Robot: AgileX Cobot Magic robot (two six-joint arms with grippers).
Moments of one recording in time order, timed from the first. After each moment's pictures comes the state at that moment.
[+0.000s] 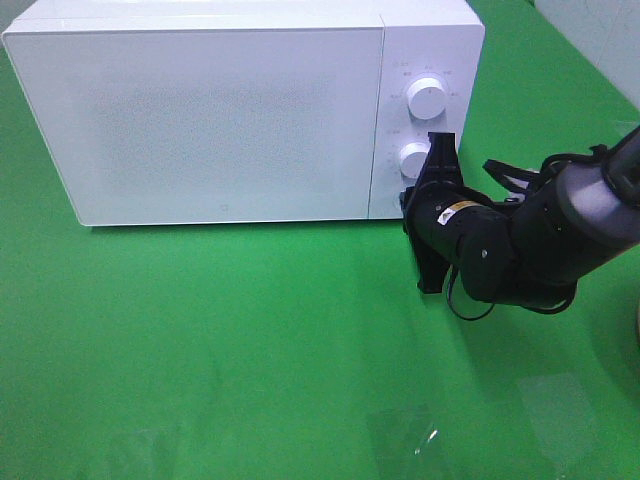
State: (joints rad) left arm 0.01 -0.01 -0.52 -0.06 1.08 0.00; right arm 0.54 2.07 -0.78 0.49 -0.86 1.42
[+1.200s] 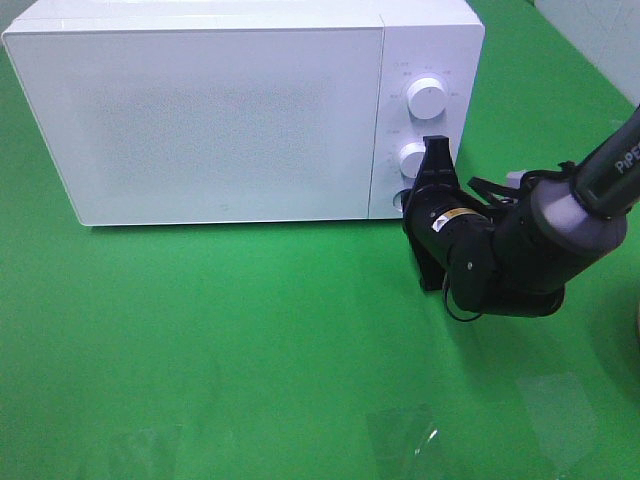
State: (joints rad) left arm 0.01 -0.01 -0.52 -0.06 1.08 0.00; right arm 0.53 2.16 -0.82 0.50 -0.97 1.37
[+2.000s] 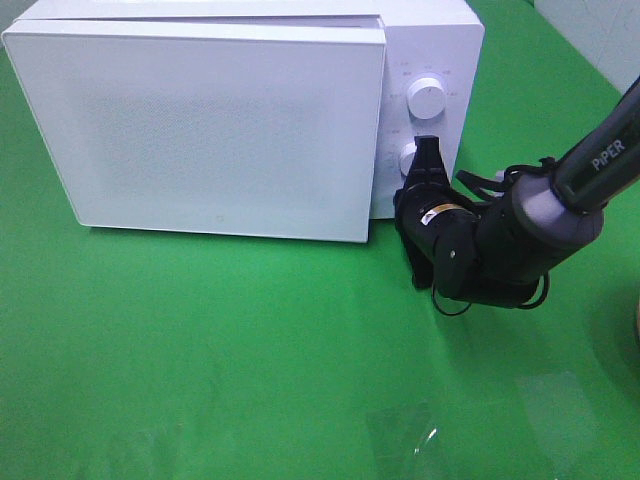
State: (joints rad) left arm 0.01 -0.01 -0.52 -0.06 1.08 0.00; right arm 0.53 2.19 -0.90 0.55 -0.92 1.32
